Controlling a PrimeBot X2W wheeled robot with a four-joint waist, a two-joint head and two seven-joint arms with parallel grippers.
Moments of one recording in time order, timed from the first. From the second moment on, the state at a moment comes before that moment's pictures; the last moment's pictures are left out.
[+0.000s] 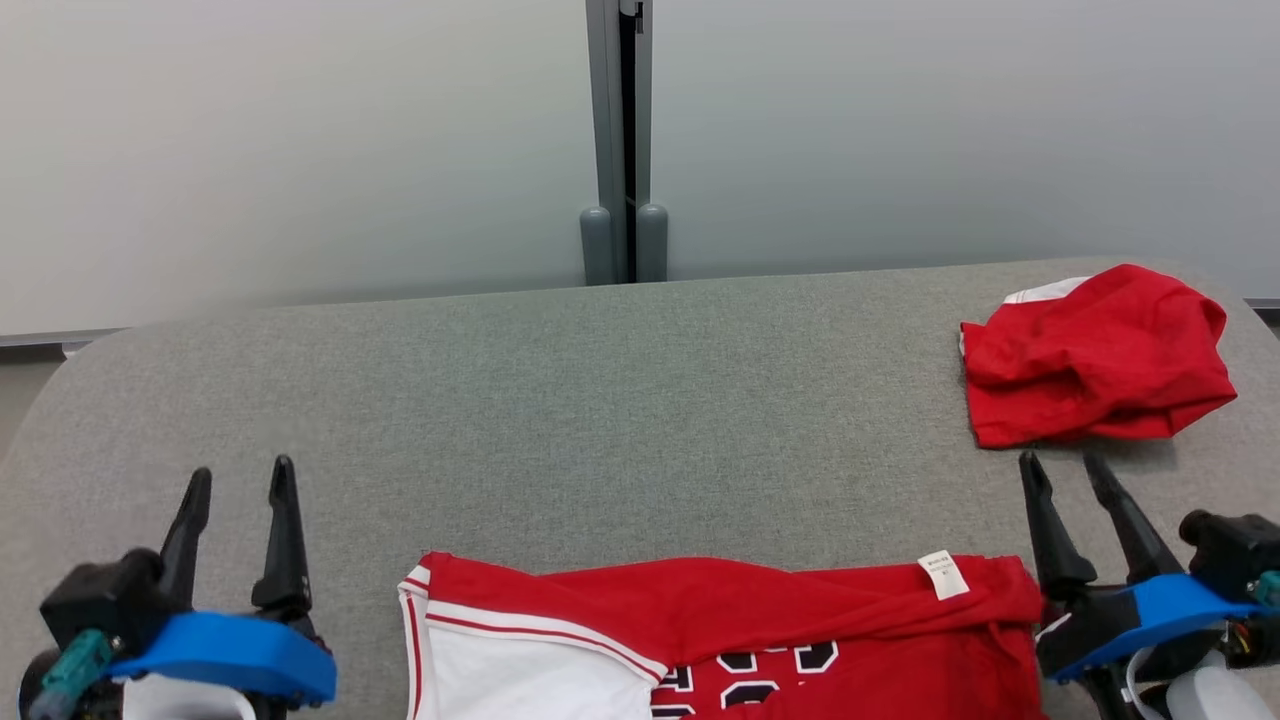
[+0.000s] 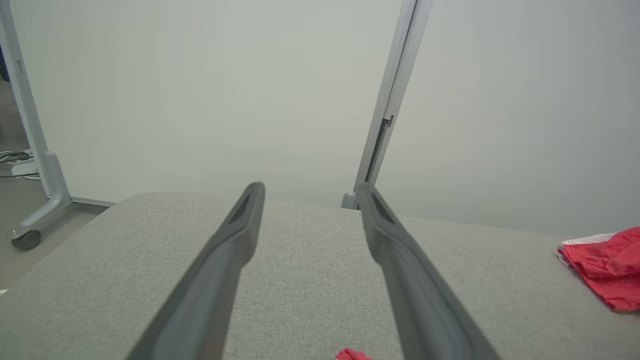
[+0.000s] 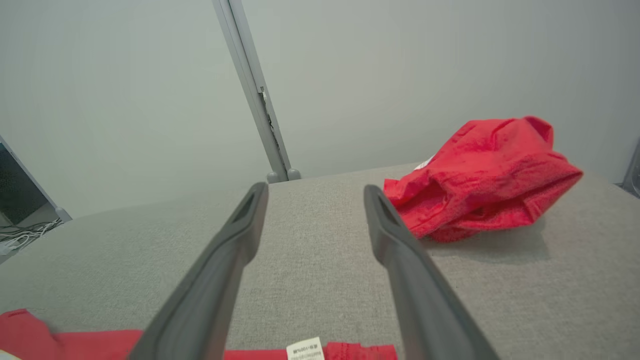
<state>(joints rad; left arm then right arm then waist) -0.13 0.60 -0.52 0.01 -0.88 0.35 -0.26 -0.16 -0.25 0.09 0.37 0.49 0.13 -0.22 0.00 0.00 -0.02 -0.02</state>
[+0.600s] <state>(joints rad) 0.02 0.37 -0.32 0.12 -0.61 0.17 -0.26 -0.12 -0.21 0.06 0.47 0.41 0.13 -0.13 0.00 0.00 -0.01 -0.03</state>
